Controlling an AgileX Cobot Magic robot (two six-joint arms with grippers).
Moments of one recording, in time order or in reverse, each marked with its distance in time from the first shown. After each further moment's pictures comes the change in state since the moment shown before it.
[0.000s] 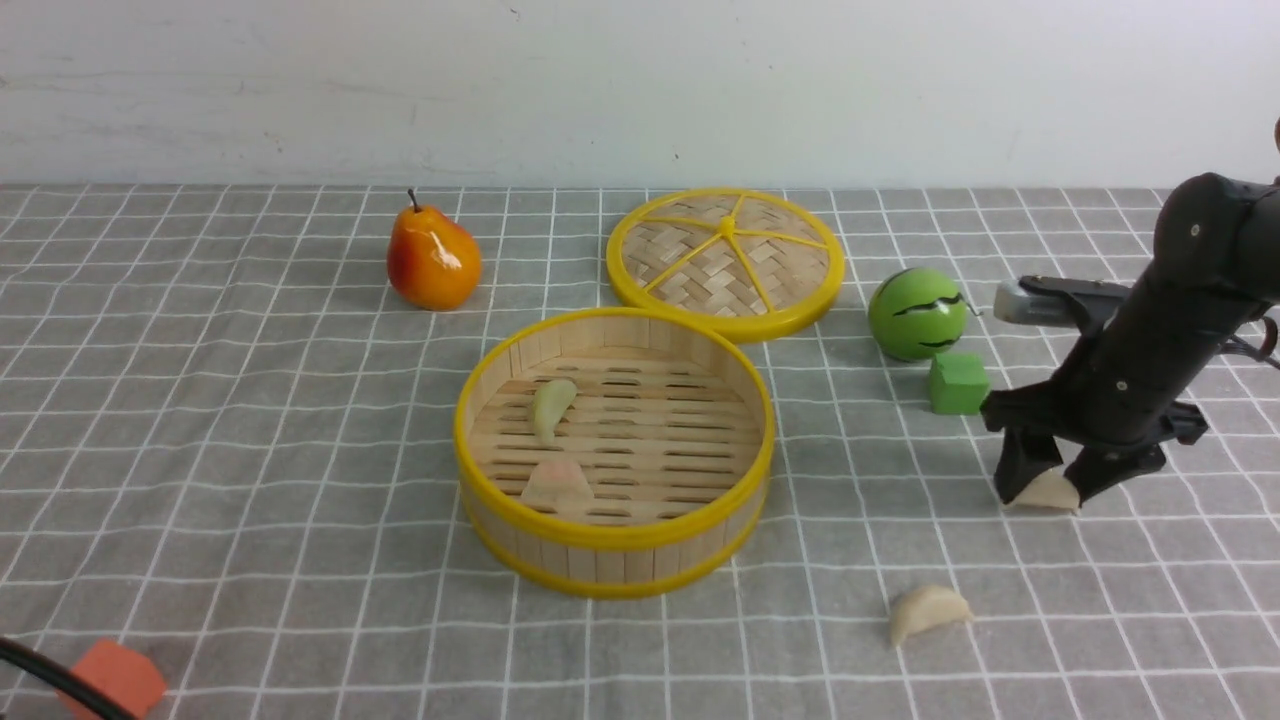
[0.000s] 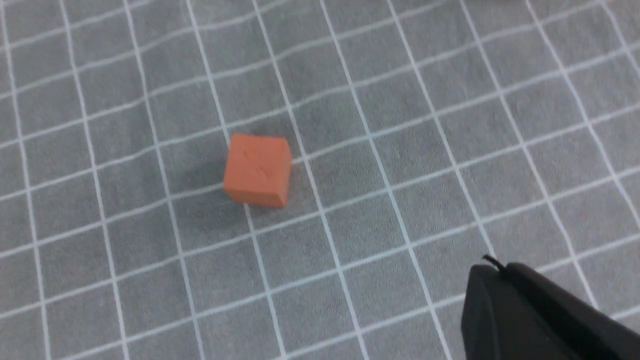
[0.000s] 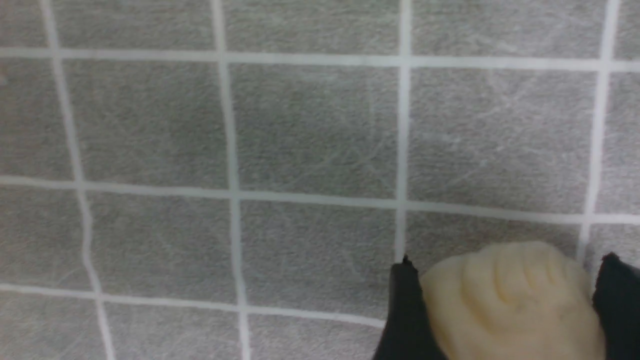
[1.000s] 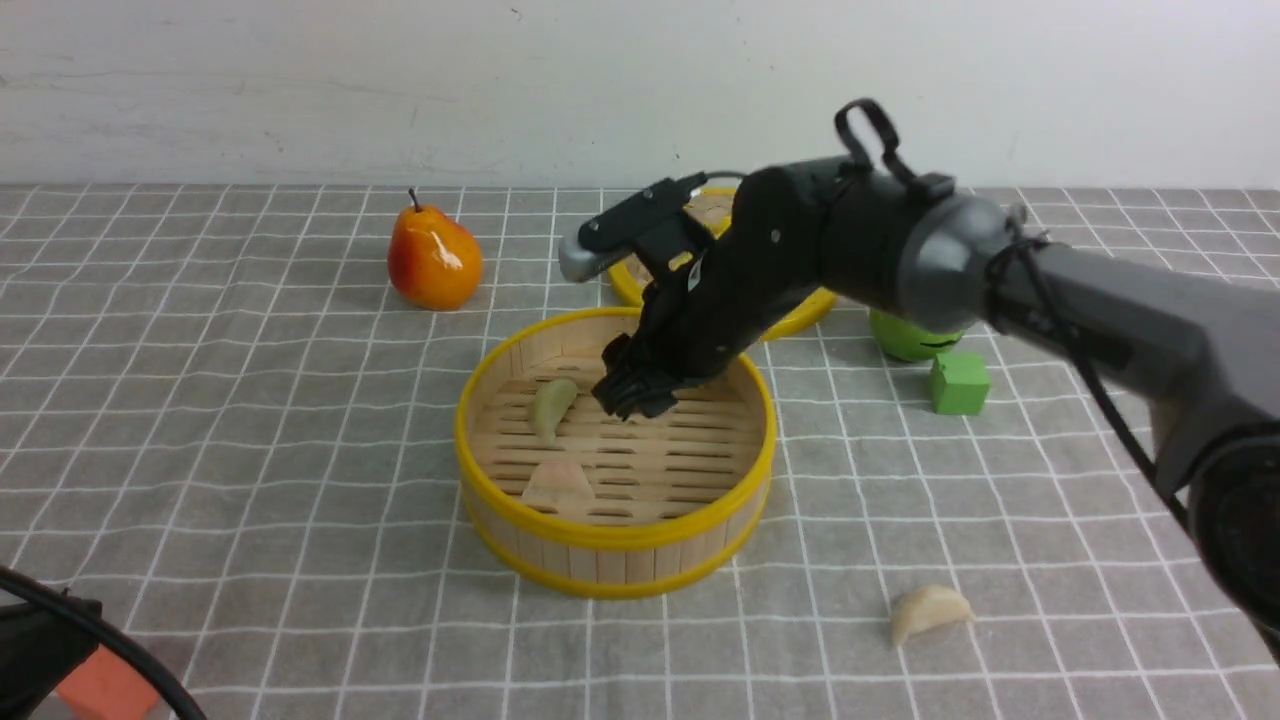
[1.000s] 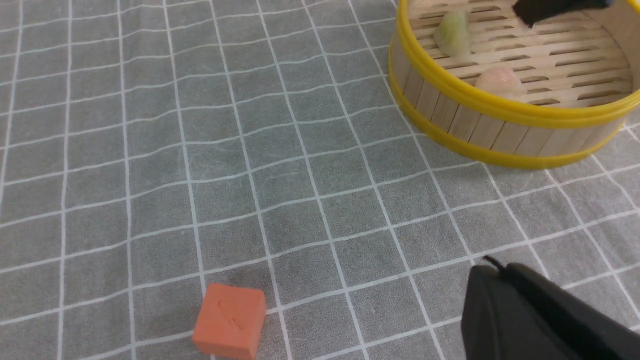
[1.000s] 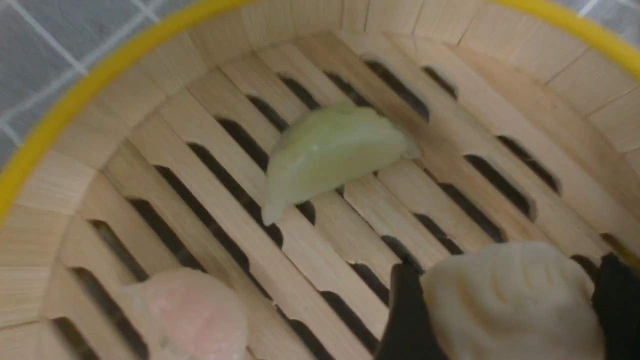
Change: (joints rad) right arm 0.523 0.182 -0.381 -0.077 -0.263 -0.193; left arm 0.000 -0.010 0.093 -0.001 -0.339 -0.072
